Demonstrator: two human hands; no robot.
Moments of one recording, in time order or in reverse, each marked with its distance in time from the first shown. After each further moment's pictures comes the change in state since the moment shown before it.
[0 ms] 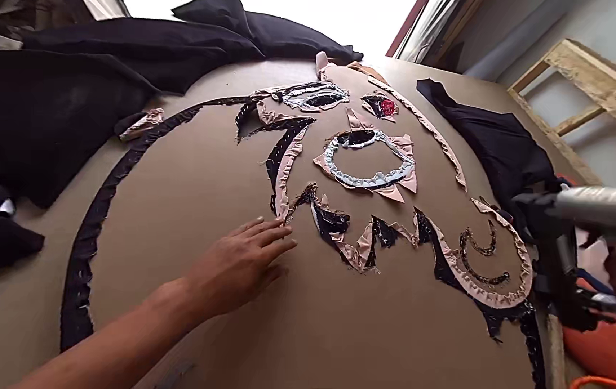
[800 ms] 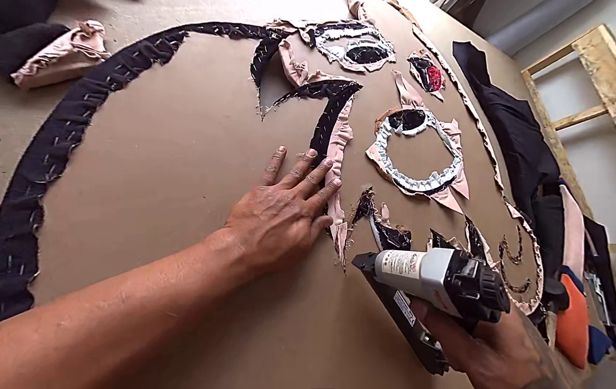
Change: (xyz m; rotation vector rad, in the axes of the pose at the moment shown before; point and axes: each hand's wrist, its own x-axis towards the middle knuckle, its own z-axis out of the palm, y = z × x) left_hand 0.064 -0.138 0.034 -0.015 -0.026 0.010; right_hand 0.011 -0.055 0.291 -0.435 -0.289 -0.057
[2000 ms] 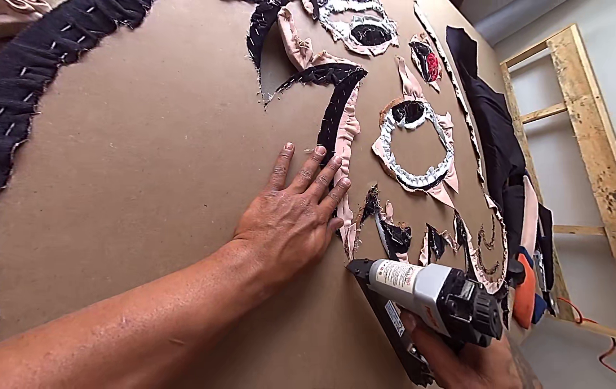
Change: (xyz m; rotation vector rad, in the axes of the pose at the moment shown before) left_hand 0.001 -0.005 0.003 -0.079 0.012 -0.001; right_hand -0.011 -0.047 0.028 -0.105 0.036 0.103
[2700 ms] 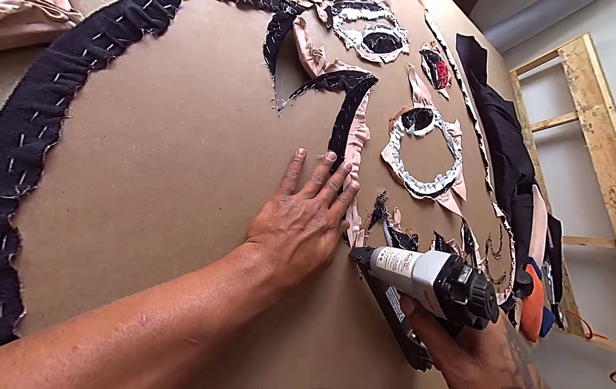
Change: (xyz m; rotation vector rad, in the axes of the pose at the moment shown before) left_hand 0.001 -0.001 -0.004 -0.013 -0.017 -0.015; right_hand 0.026 -0.008 0.004 -0.088 0.067 -0.098
